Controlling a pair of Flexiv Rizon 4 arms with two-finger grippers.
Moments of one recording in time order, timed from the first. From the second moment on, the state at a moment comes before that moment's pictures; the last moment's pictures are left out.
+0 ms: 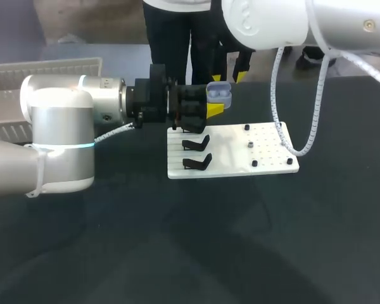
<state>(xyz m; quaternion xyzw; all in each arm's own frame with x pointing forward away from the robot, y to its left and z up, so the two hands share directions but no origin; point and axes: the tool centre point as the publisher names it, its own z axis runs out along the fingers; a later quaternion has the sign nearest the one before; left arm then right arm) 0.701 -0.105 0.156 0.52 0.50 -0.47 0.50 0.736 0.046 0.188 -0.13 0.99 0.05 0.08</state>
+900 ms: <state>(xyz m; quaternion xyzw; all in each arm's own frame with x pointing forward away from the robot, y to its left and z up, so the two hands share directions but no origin) 0.715 -0.094 0.174 0.52 0.49 -0.46 0.53 0.731 0.009 0.210 -0.02 0.99 0.12 0.09</state>
